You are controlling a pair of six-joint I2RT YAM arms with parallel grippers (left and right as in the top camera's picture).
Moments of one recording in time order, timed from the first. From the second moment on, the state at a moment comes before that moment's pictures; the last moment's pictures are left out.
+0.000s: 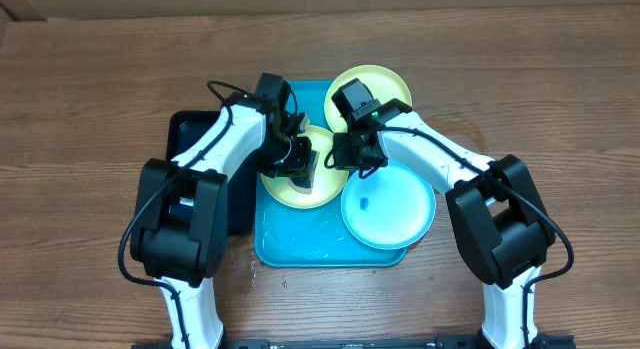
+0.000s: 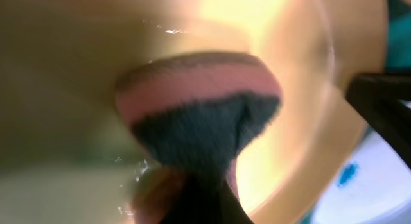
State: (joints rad) left arm -0.27 2.05 1.42 -0.90 0.37 -0.18; right arm 0.55 2.10 1.51 -0.74 -0.12 0.51
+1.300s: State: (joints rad) left arm -0.26 1.95 1.24 -0.63 0.33 -0.27; right arm 0.54 2.10 1.51 -0.74 -0.12 0.51
